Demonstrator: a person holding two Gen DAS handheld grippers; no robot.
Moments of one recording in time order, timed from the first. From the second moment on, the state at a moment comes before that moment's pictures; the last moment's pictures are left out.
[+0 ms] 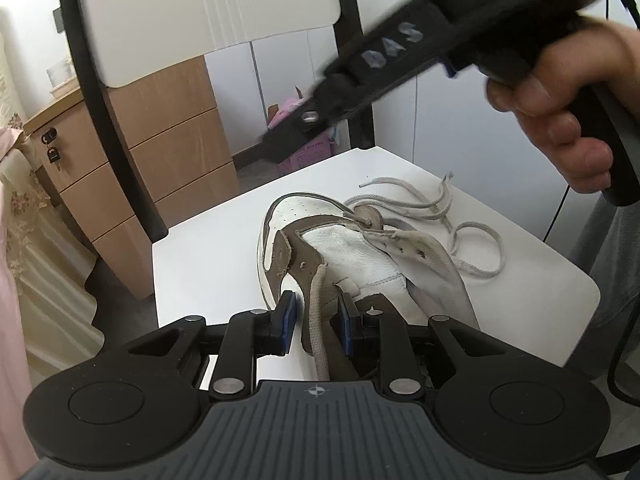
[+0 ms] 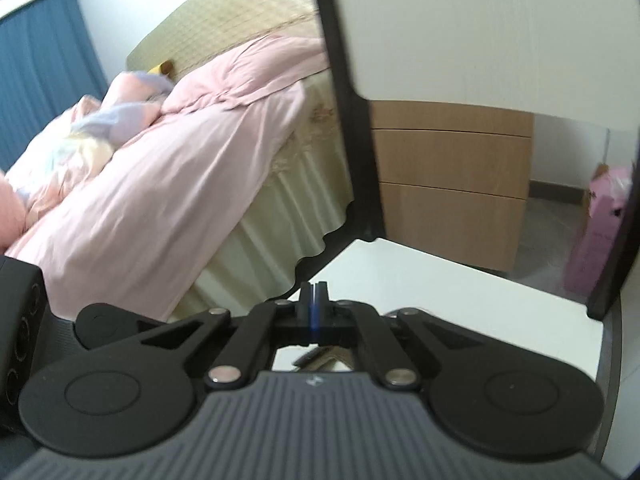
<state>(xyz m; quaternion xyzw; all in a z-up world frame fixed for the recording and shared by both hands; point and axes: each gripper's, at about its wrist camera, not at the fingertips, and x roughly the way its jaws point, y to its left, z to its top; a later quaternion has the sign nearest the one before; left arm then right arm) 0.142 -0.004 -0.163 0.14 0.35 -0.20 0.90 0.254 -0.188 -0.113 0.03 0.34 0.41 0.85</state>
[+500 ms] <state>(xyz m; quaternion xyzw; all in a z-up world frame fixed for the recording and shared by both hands) 0.142 0.006 -0.164 0.12 0.36 -0.21 0.90 0.208 -0.217 -0.126 0.07 0.36 0.34 0.87</state>
